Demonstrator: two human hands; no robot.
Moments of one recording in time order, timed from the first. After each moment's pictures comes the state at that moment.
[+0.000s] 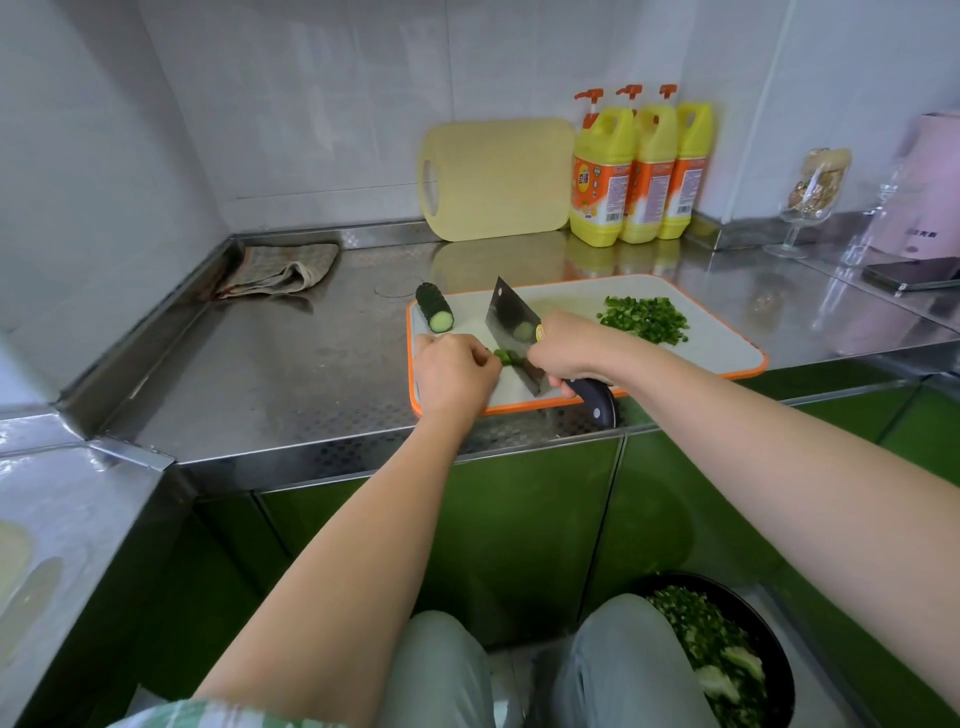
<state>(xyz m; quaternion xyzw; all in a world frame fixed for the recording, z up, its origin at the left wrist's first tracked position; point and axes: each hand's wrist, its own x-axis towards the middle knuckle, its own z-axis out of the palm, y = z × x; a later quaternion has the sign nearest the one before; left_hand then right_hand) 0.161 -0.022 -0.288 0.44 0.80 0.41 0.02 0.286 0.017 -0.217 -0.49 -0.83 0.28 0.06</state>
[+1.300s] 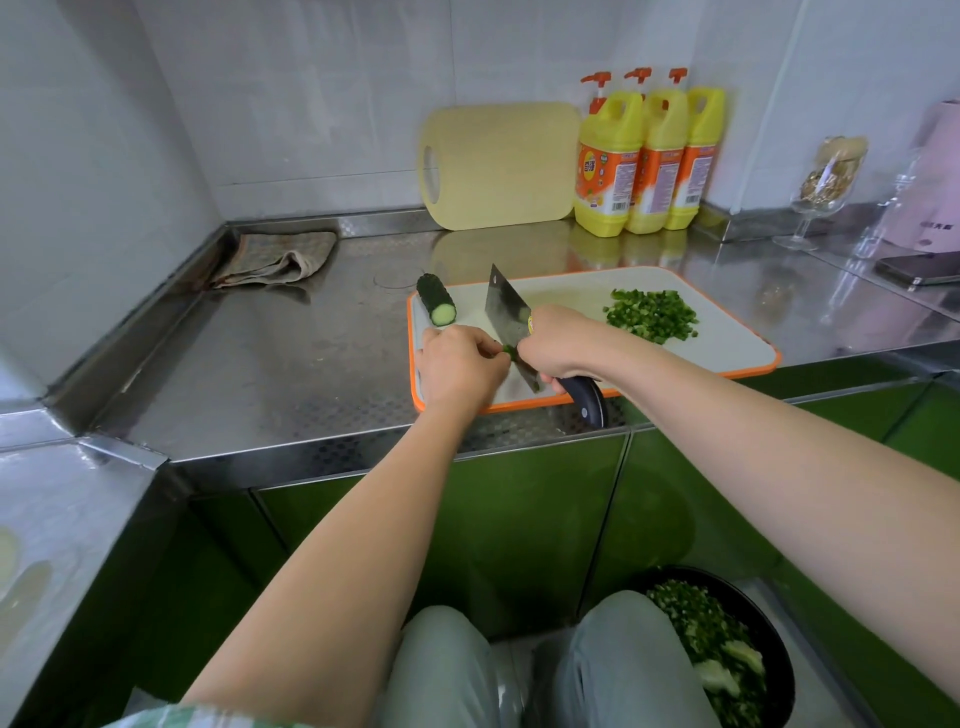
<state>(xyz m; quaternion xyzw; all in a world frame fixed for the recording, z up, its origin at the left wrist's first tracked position) 0.155 -0.012 -0.291 0.44 0.80 0.41 0.07 0.268 0.016 -0.218 -0.48 -0.84 0.25 0.03</state>
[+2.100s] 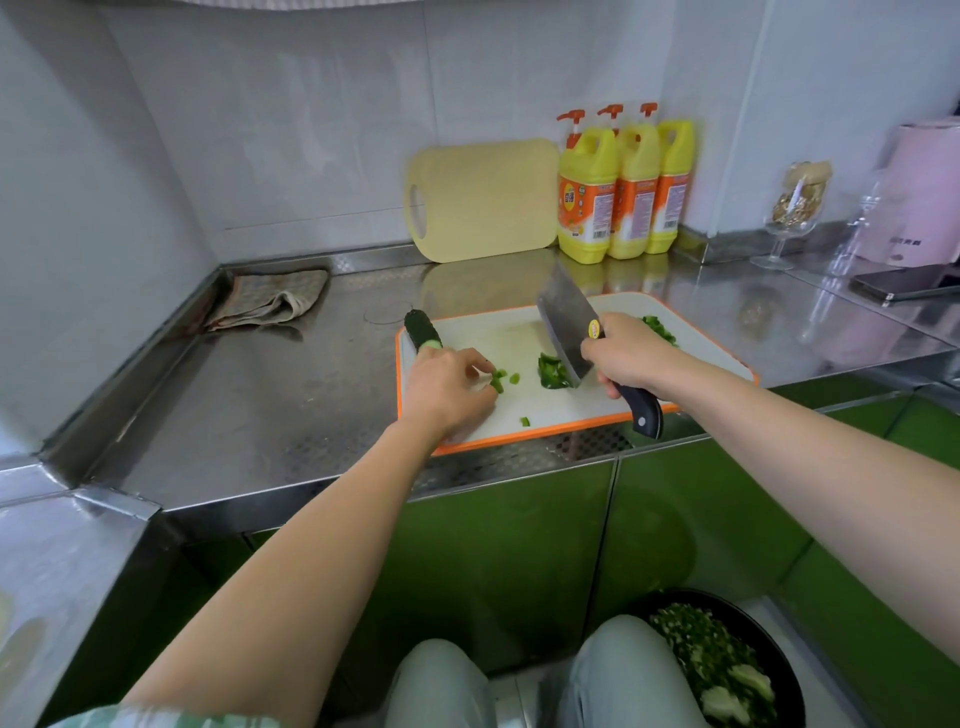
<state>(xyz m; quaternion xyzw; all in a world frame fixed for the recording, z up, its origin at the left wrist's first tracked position) 0.139 -0.009 -0.274 0.58 0.76 0.29 0.05 0.332 0.071 -0.226 -0.49 -0.77 0.34 0.20</state>
